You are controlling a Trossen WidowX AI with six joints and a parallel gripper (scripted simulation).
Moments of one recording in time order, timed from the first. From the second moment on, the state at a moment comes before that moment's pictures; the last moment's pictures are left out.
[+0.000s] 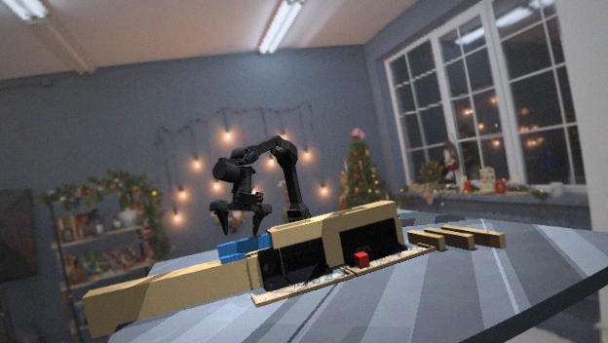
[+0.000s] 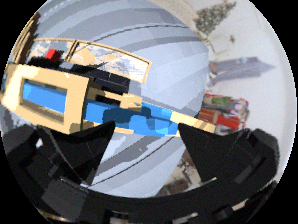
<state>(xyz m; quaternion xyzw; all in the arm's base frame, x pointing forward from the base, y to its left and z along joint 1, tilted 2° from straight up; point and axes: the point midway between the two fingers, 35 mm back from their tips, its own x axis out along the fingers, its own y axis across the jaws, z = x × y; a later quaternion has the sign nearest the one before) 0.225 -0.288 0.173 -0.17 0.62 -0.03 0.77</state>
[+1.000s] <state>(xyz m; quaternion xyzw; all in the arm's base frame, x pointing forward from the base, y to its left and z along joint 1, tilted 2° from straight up) 0.228 -0.275 0.167 -0.58 0.51 0.36 0.52</state>
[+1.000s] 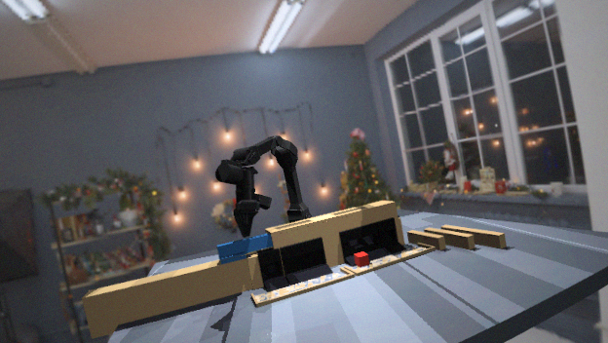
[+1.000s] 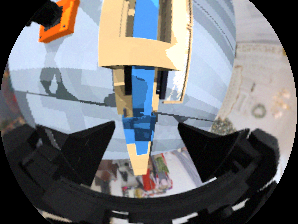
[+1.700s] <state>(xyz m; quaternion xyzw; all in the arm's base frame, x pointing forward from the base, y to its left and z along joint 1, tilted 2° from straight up) 0.230 -0.276 0.144 -0.58 0.51 0.37 0.52</state>
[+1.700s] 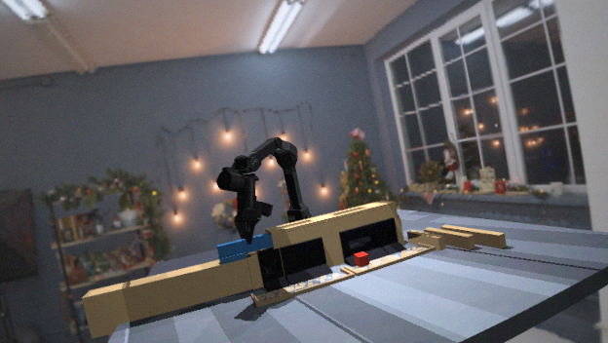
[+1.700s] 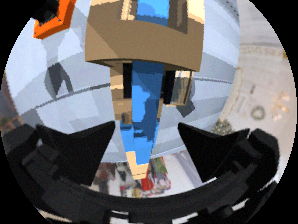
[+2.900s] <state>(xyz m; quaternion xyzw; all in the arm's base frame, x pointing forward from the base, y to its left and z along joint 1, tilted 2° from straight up) 0.227 -0.273 0.133 -0.59 0.52 0.36 0.51</state>
